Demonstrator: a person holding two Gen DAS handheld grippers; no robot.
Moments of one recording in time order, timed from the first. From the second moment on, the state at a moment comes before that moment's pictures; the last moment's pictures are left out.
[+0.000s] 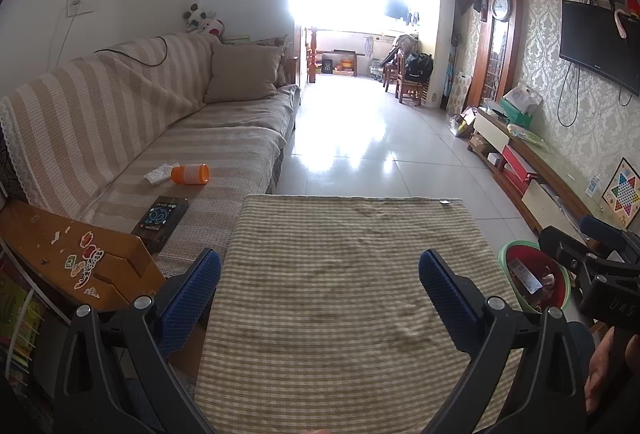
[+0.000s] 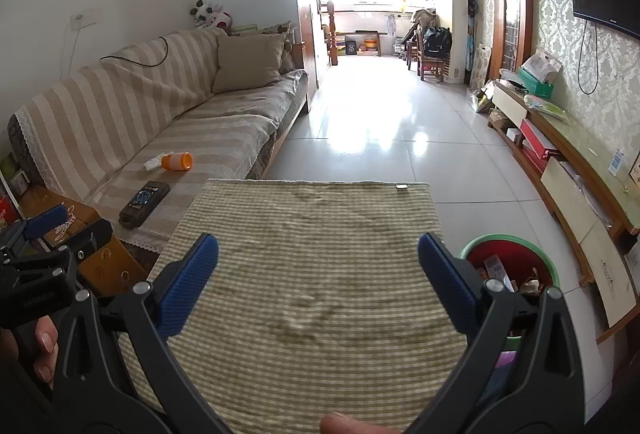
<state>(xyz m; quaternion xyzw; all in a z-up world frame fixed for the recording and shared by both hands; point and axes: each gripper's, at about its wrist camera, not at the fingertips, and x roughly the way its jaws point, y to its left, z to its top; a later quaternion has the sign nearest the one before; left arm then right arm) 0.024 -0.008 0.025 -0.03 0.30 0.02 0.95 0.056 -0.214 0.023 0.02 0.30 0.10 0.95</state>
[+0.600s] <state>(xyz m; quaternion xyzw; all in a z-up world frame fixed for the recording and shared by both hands) 0.018 -0.014 0.028 -0.02 0.28 0.02 0.96 0.055 -0.216 0.024 0.02 0.30 0.09 0.95</state>
